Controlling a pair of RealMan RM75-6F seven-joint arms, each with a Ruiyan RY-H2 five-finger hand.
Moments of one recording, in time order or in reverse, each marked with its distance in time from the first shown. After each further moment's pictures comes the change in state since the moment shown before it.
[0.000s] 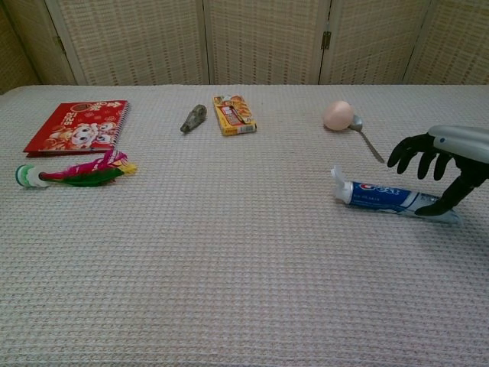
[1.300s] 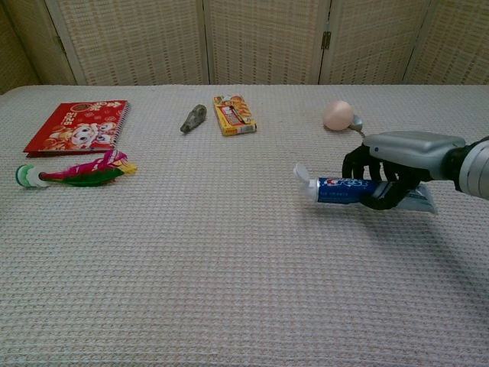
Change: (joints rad) left arm -0.050 0.016 -0.004 0.003 0.042 -0.057 -0.028; right arm 0.168 -0.034 -0.029 0.011 -0.017 -0.108 -0.054
